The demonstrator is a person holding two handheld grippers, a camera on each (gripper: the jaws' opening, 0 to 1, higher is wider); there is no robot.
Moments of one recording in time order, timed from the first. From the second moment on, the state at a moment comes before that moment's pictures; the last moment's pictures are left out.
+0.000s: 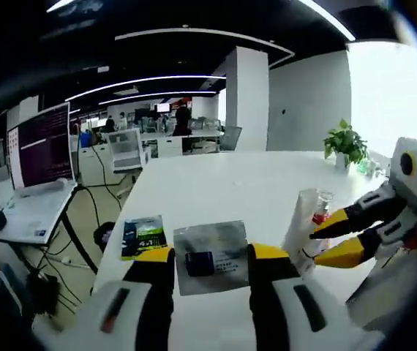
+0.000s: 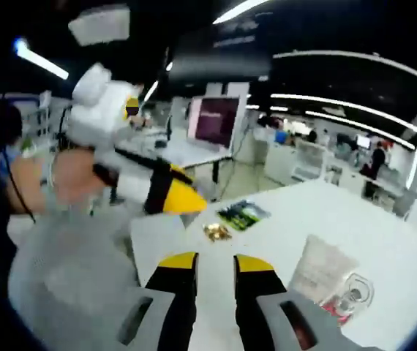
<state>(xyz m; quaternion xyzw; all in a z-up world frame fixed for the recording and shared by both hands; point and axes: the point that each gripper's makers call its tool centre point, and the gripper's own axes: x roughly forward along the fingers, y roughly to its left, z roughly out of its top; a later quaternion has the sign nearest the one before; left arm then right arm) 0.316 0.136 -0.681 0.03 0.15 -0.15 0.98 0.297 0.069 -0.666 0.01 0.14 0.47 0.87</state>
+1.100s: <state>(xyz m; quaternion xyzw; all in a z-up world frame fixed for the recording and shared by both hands) 0.296 0.093 -0.720 0.09 0.22 -0.27 0.93 0.292 0.073 -0.717 0.14 0.26 0.46 0.84</state>
